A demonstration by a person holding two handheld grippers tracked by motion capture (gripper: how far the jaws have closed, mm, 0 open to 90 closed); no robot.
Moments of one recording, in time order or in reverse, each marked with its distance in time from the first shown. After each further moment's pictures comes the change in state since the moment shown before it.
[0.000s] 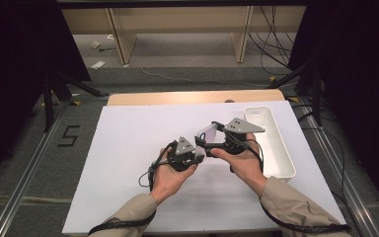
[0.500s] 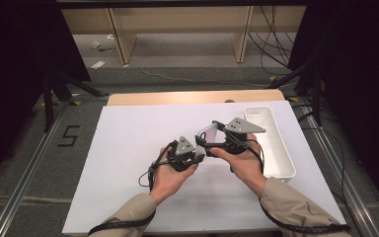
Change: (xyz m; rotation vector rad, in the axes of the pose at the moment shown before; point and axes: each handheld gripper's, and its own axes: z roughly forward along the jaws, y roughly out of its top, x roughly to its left) left arm 0.000 0.001 -0.001 -0.020 0.004 0.035; right arm 0.002 0.003 -0.002 -0.007 -0.014 -0.001
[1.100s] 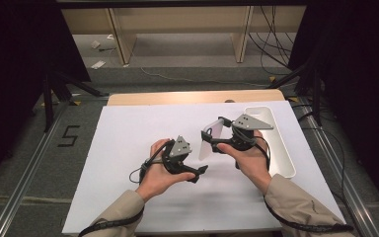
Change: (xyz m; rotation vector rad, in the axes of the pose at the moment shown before) left arm 0.010 0.000 -0.018 -0.021 -0.080 0.113; right arm -0.014 0.007 -0.011 -0.028 -0.018 -0.007
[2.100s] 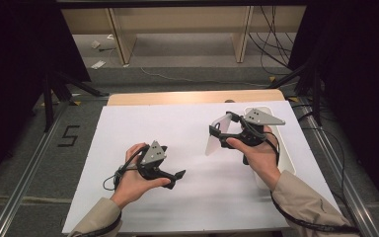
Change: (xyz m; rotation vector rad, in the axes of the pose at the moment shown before) left arm 0.021 -0.033 -0.049 -0.012 0.050 -0.013; right arm -0.014 0.013 -0.016 -0.024 0.000 -0.001
